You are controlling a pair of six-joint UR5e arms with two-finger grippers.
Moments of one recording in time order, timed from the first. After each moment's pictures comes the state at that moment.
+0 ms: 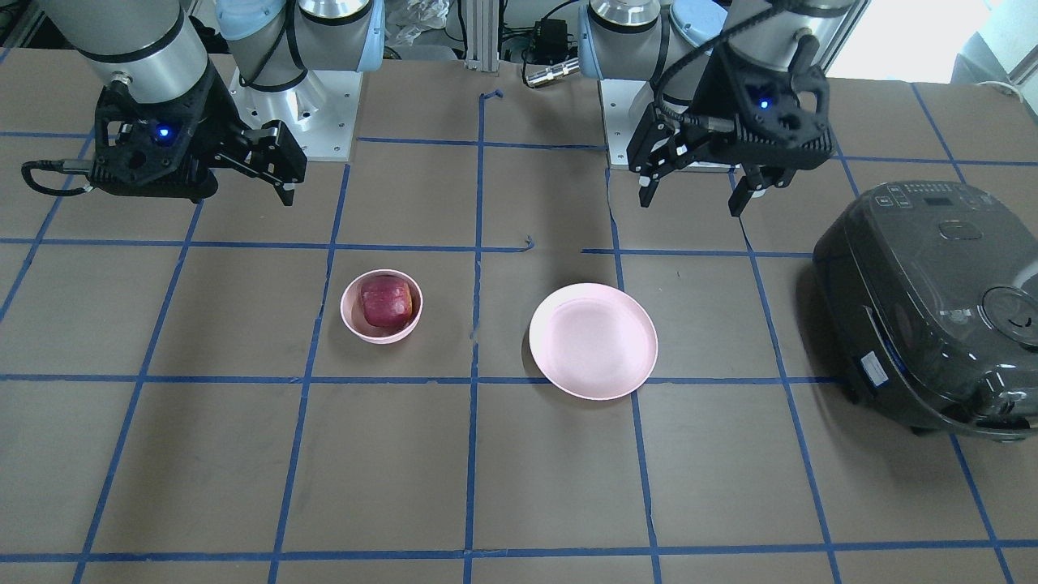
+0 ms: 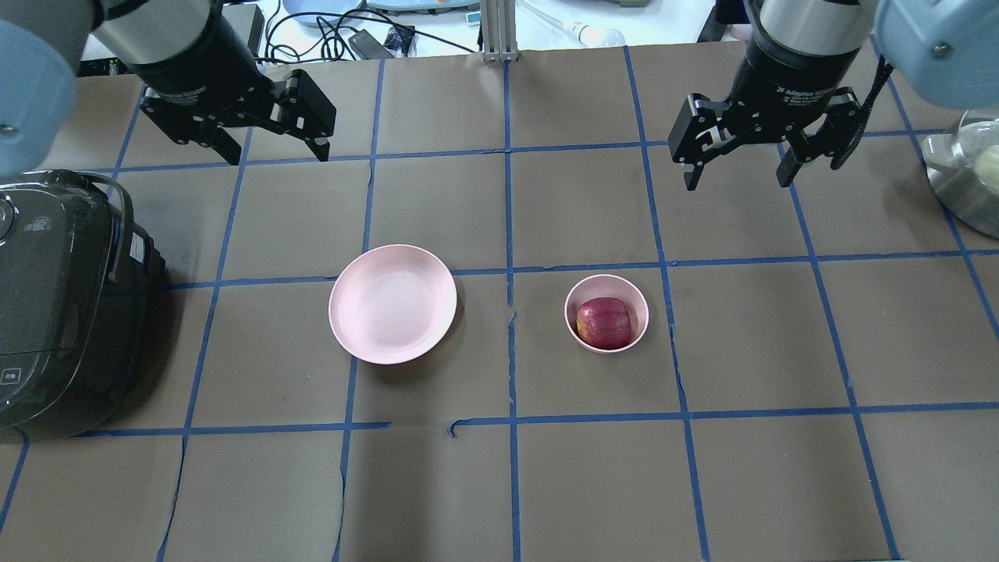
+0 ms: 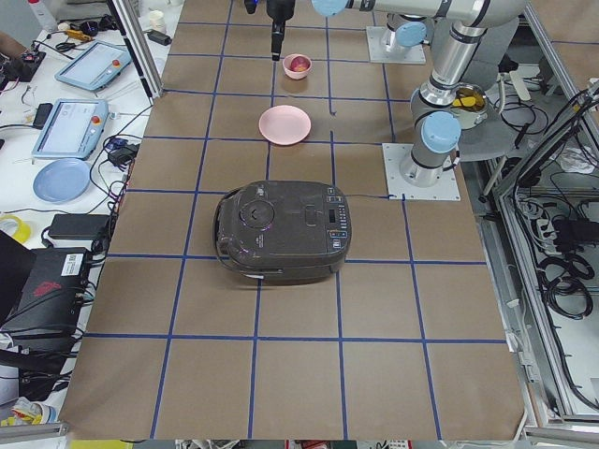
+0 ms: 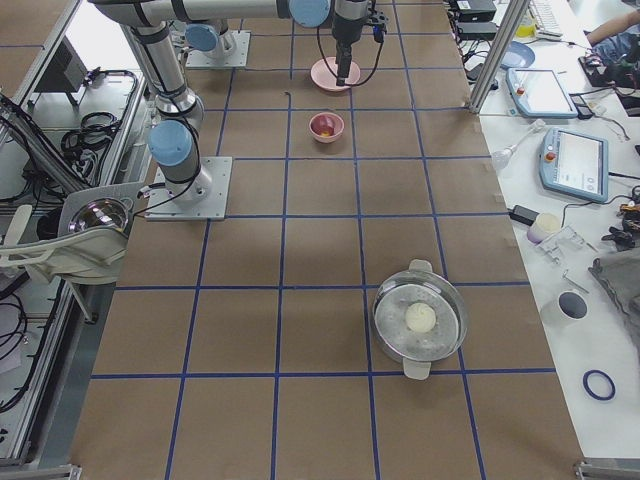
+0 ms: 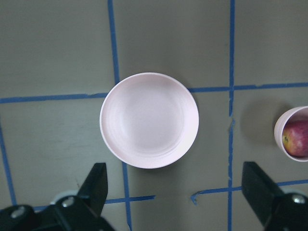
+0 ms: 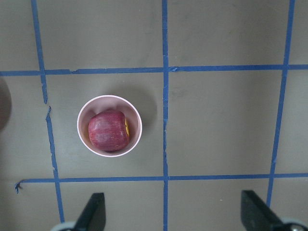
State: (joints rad) left arm -1.60 -1.55 -1.51 -1.54 1.53 0.02; right arm 1.58 -1.54 1.51 -1.45 -1.57 0.02
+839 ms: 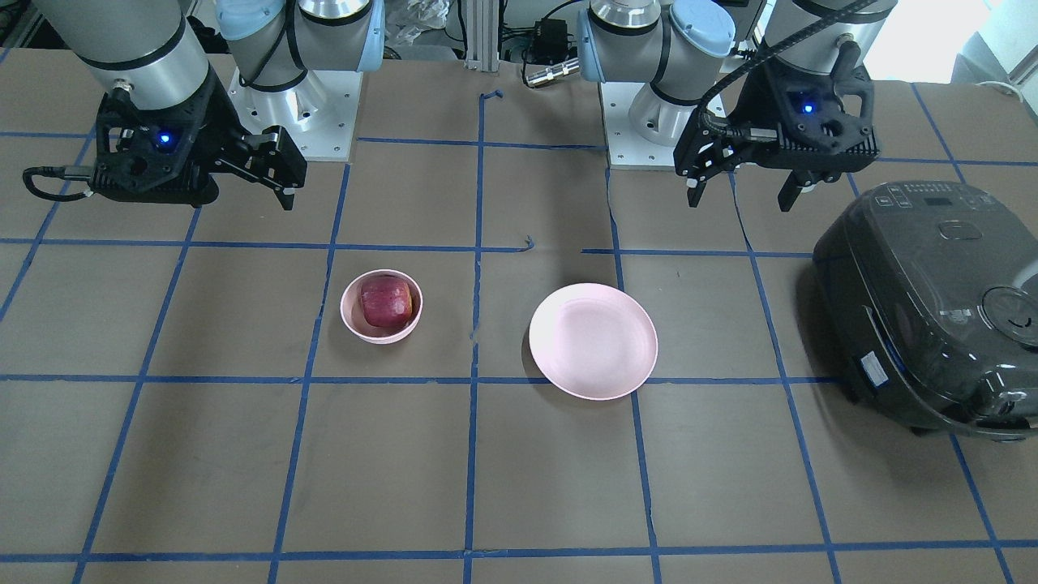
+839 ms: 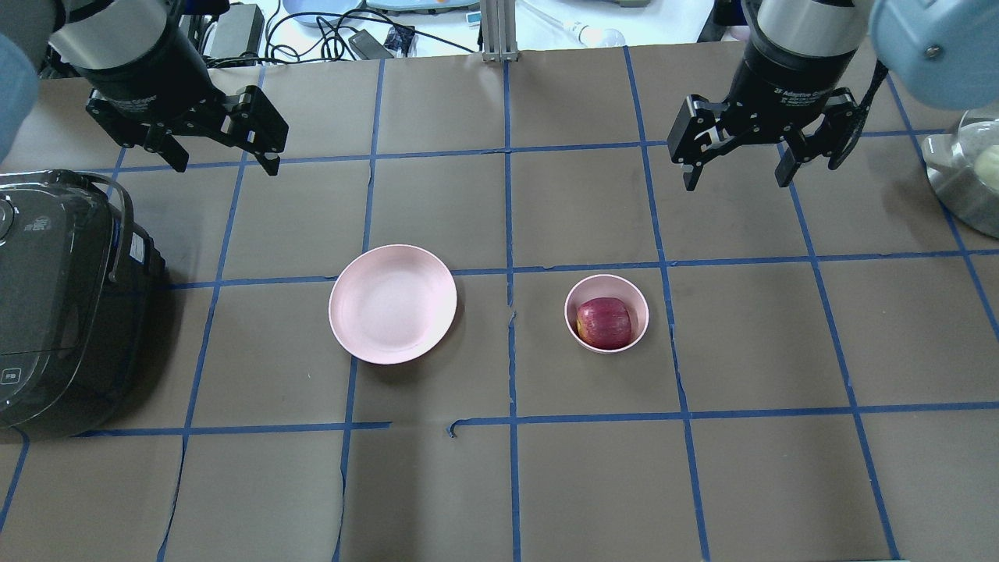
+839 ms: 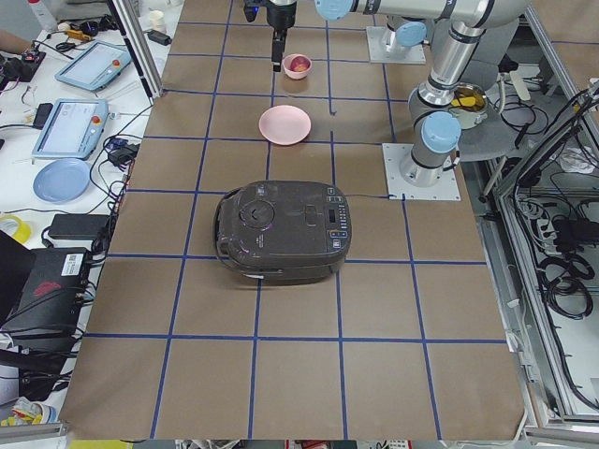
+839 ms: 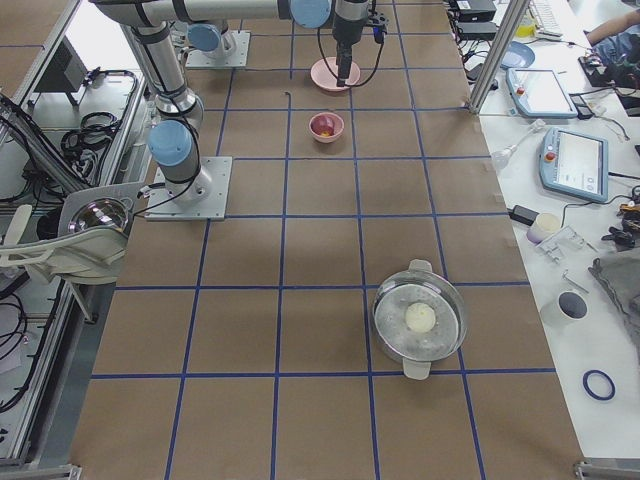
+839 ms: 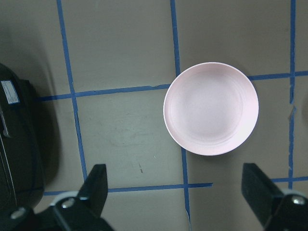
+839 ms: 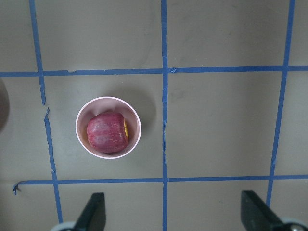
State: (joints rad) left arm -1.54 -1.55 -1.52 -1.59 1.61 0.09; right arm 1.58 -1.53 1.51 -1.46 -1.57 0.02
